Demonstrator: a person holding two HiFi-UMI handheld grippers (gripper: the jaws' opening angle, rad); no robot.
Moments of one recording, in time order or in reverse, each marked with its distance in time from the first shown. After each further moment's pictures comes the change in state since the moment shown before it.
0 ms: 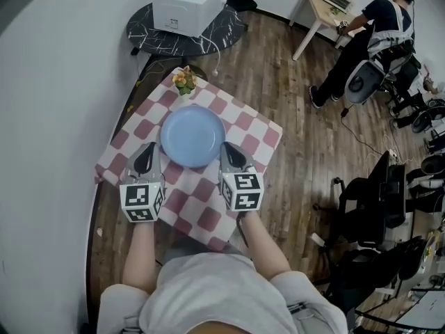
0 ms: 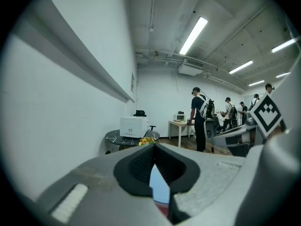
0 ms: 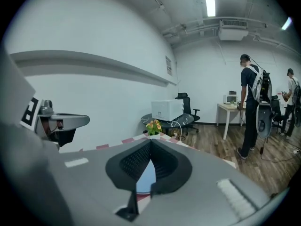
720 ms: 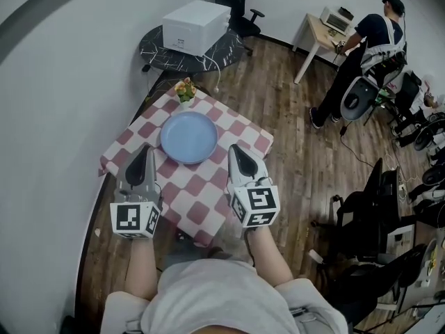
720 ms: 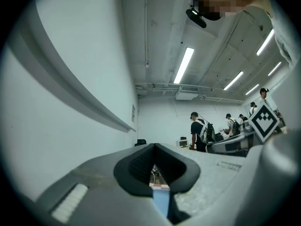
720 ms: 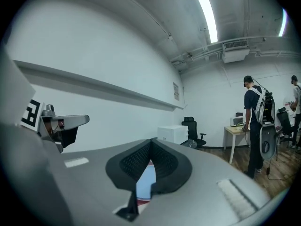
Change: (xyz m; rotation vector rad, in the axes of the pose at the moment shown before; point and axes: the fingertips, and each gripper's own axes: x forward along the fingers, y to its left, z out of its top) left arm -0.129 -0.073 0.106 0.051 -0.362 0.058; right arm -0.143 0.005 0.083 -0.098 -0.292 0.096
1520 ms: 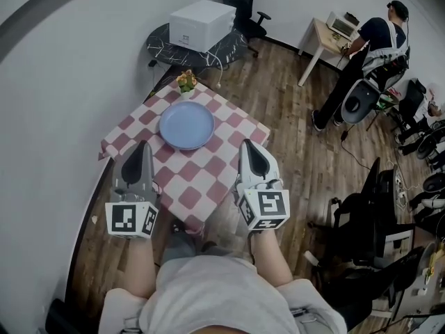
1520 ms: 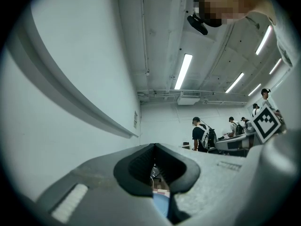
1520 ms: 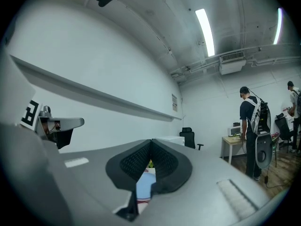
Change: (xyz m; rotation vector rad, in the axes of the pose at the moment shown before) left arm -0.054 -0.050 0.040 0.003 -0.071 0.052; right arm -0.081 -0.020 0.036 -0.030 -0.131 -0.016
